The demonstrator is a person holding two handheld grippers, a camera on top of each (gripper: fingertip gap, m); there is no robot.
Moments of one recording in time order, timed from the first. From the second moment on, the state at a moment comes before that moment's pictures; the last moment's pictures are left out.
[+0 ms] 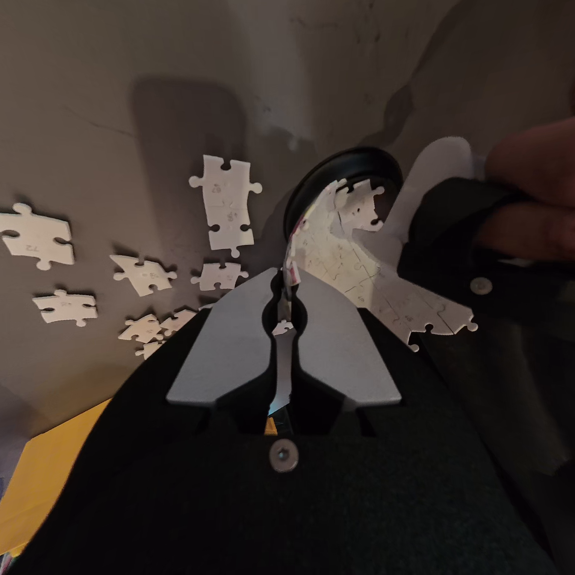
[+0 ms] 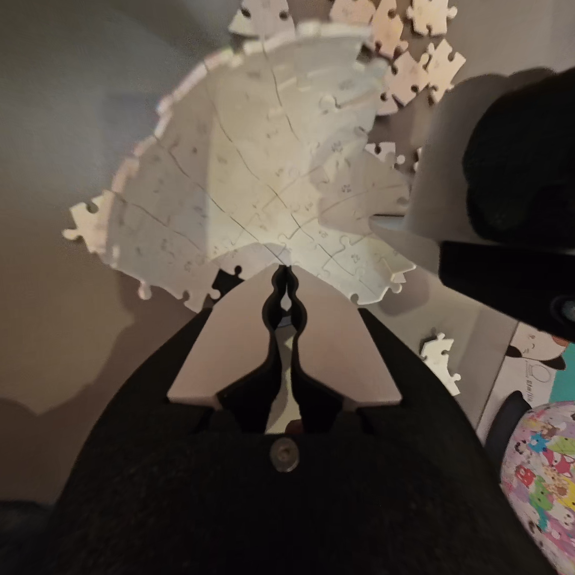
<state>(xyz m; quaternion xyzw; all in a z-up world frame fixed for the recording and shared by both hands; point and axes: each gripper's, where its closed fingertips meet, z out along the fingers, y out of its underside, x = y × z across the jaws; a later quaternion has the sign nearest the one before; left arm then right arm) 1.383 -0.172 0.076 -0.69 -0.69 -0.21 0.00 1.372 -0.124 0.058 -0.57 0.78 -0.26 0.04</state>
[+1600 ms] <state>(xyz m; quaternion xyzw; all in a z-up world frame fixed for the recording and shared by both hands) 1.384 -0.173 0.077 -0.68 -0.71 -0.20 0.02 1.363 -0.131 0.058 -0.51 0.82 -0.24 0.05</state>
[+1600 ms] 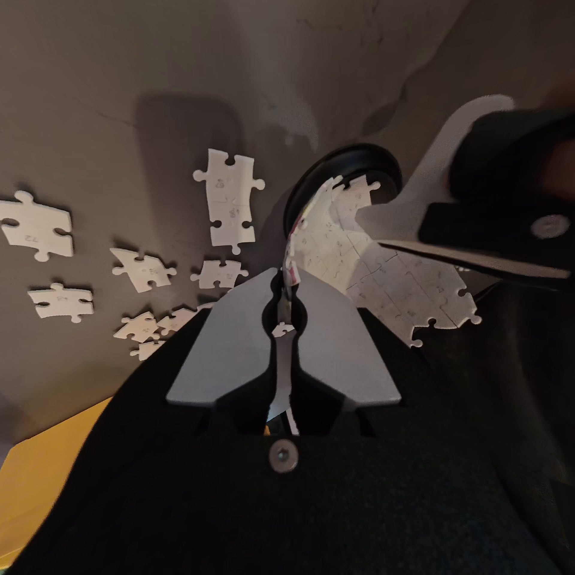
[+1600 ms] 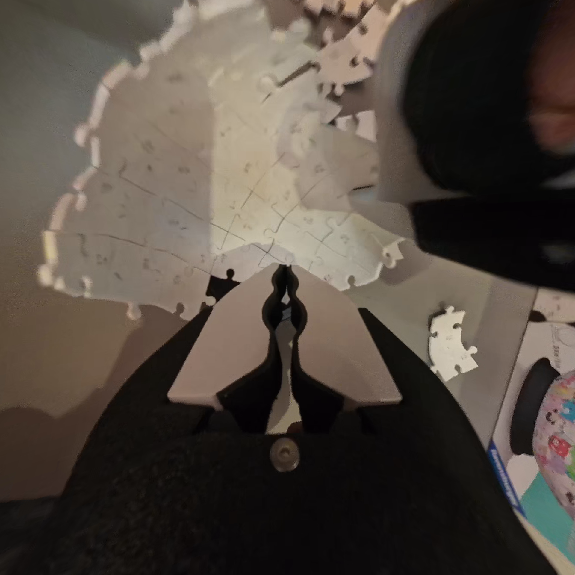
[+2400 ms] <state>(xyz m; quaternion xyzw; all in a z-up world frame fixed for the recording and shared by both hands) 1.411 -0.173 0.086 -0.60 -0.79 -0.08 0.12 1.302 -0.124 0.074 -0.20 0.87 -0.44 0.09</state>
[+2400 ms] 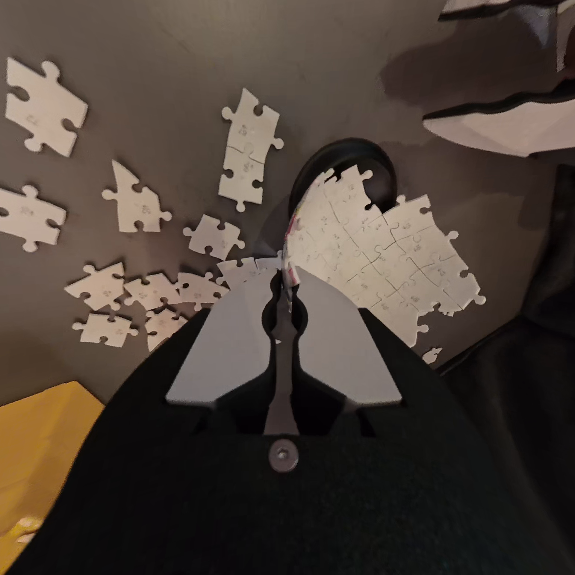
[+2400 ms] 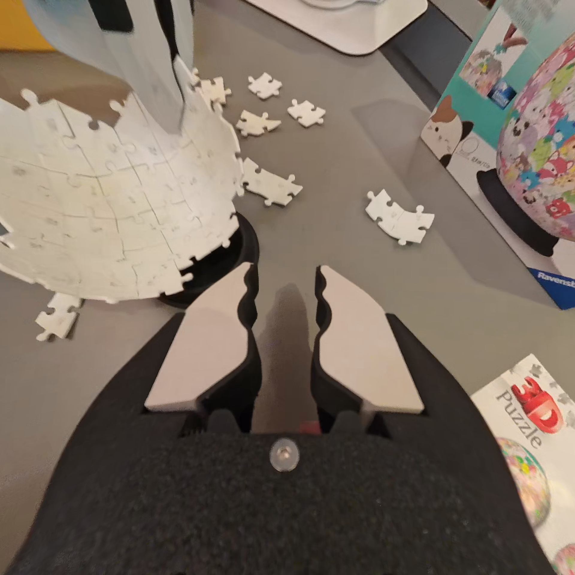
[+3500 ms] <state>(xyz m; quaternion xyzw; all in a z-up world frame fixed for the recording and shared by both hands) 1.421 -0.177 0.080 -0.45 -0.86 0.02 0.25 1.242 -0.179 0.043 -0.14 0.93 -0.33 -0.02</state>
